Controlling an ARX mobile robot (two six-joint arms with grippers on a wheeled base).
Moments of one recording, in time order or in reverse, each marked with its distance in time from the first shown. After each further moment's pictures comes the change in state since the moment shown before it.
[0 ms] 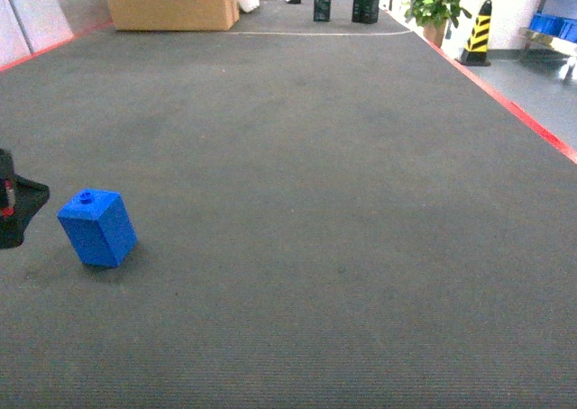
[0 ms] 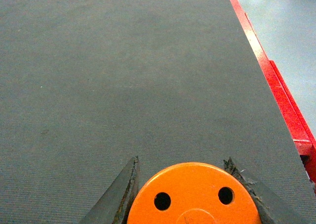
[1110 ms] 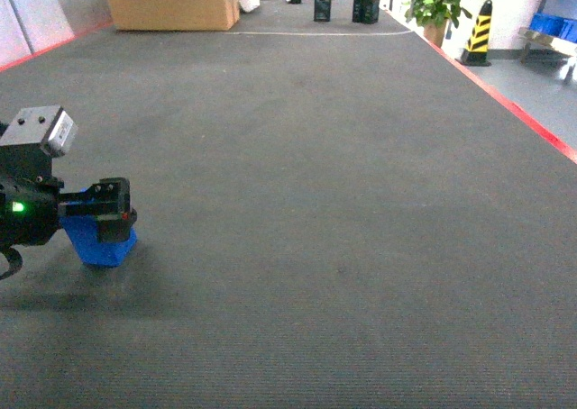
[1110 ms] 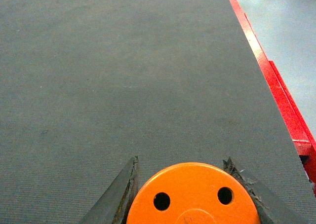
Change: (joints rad) left arm -0.018 0.546 0.397 -0.053 0.063 0.004; right arm 0.000 0.000 0.000 0.000 0.000 0.000
